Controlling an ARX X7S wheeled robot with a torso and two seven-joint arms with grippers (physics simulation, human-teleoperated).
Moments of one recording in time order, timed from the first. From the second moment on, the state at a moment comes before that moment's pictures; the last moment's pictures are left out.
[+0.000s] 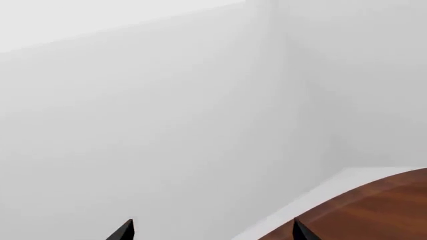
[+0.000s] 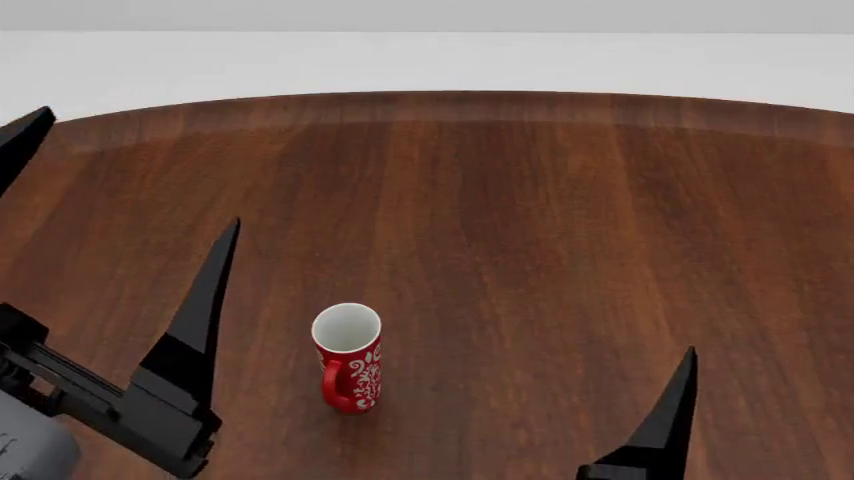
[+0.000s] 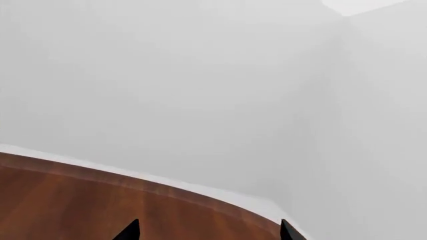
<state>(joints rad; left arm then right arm) -0.66 -0.54 0.33 0.98 -0.56 -0.89 -0.29 0.50 1.13 -0.67 -1.04 0.95 0.59 1.40</state>
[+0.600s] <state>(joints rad) -0.75 -0.58 0.29 0.84 -0.58 -0.88 -0.27 0.87 1.29 -1.00 -1.04 1.05 0.45 1.47</state>
